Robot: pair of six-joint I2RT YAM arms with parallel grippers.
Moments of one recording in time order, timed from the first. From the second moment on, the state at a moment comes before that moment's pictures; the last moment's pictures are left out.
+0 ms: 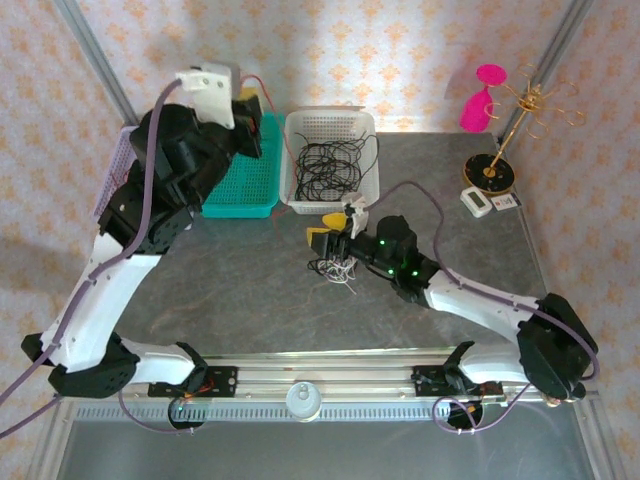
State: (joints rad) left arm -0.60 1.32 1.93 -0.57 -0.37 -0.06; right arm 0.76 1.25 0.68 0.45 -0.25 0.38
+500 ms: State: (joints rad) left arm -0.20 1.60 2.28 -0.45 -0.52 0.06; right arm 0.82 1.21 0.63 0.48 -0.35 0.50
